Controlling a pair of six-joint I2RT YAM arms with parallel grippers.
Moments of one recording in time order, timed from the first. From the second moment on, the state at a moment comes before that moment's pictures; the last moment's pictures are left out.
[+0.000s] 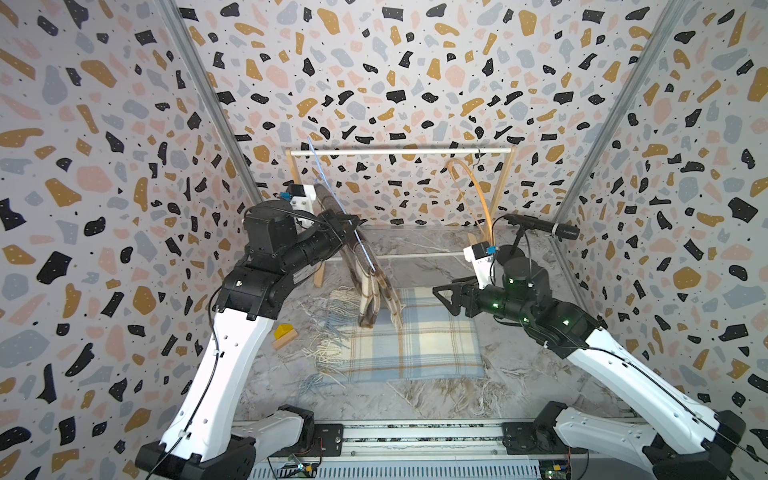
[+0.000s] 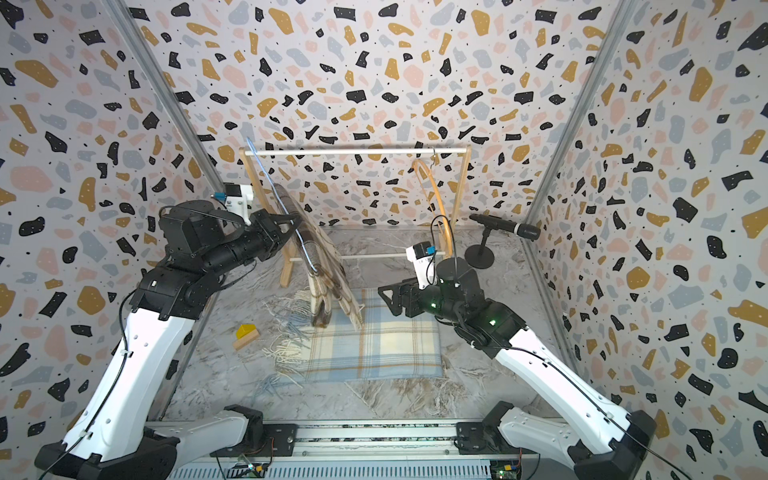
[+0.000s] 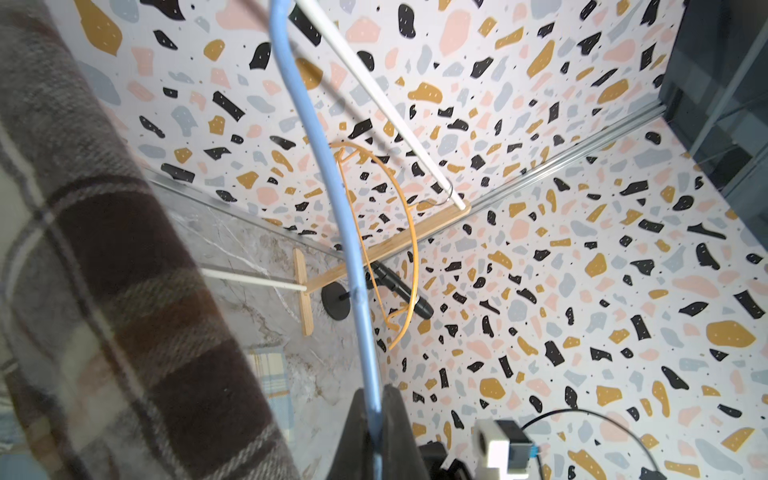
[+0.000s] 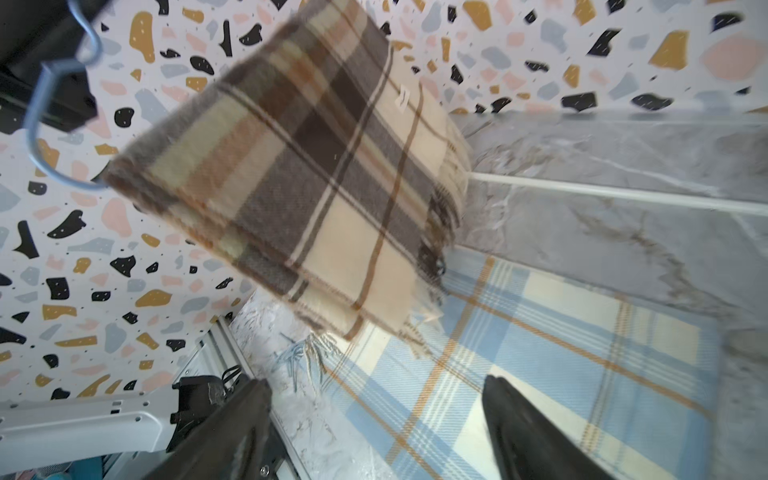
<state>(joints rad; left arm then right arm) -0.29 1.17 1.56 -0.55 0.35 -0.89 0.76 1.06 1.07 -0.39 -0.26 0.45</state>
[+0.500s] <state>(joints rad) -0.53 1.28 1.60 -0.40 -0.03 -0.89 0.97 1.06 0.75 0.09 -0.25 0.43</state>
